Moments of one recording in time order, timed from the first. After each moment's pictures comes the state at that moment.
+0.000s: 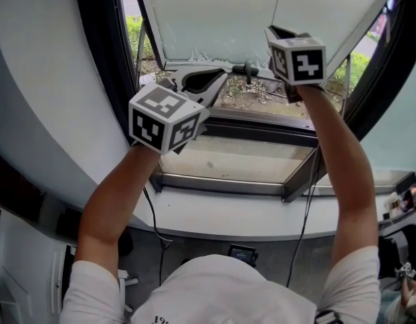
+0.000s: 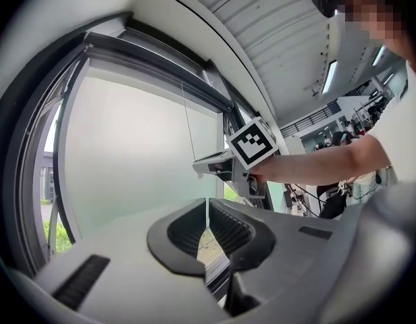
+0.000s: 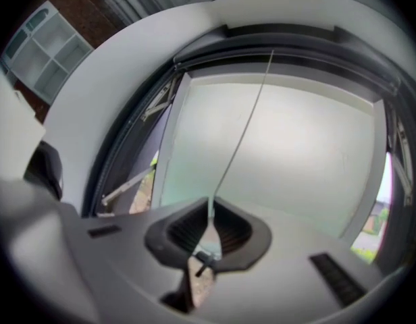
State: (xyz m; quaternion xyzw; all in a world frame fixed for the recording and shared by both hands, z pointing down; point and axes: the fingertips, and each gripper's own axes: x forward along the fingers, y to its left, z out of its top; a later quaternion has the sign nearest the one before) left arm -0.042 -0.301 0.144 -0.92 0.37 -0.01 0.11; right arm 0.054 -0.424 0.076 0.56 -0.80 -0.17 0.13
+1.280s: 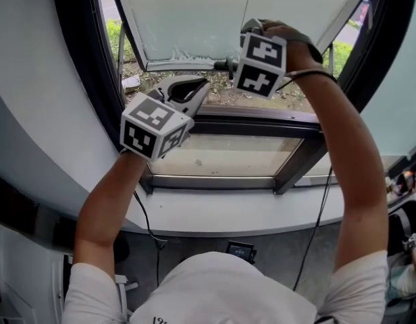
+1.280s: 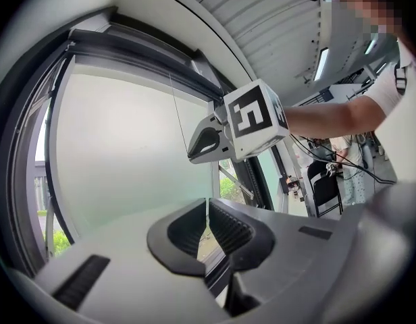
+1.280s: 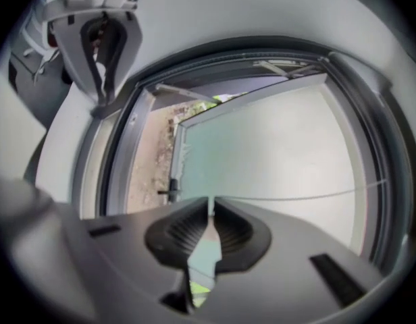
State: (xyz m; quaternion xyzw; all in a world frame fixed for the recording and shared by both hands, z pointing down) left arm -0.031 -0.304 0.178 -0.92 0.36 -0.06 0.13; right arm 0.035 -0.397 0.110 0.42 -0.58 -0.45 0.54
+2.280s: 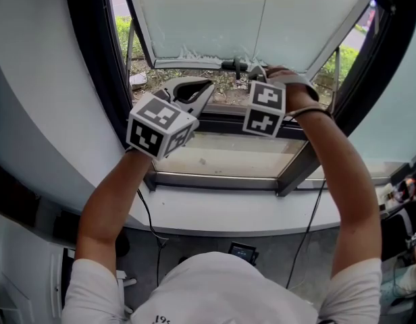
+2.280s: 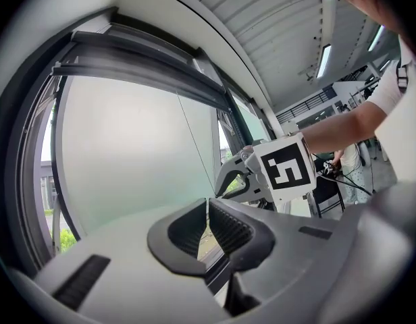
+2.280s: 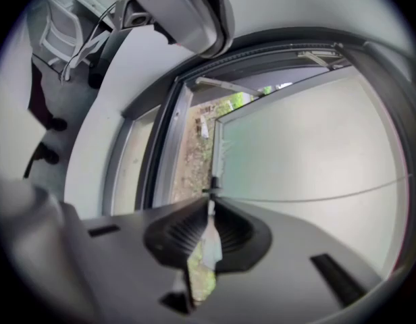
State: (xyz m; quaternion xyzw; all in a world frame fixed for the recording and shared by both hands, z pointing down) left arm -0.039 -0.297 0.184 -0.92 0.37 -0.06 0.13; right arm 0.053 -0.373 0.233 0.34 -0.60 -0.40 0.60
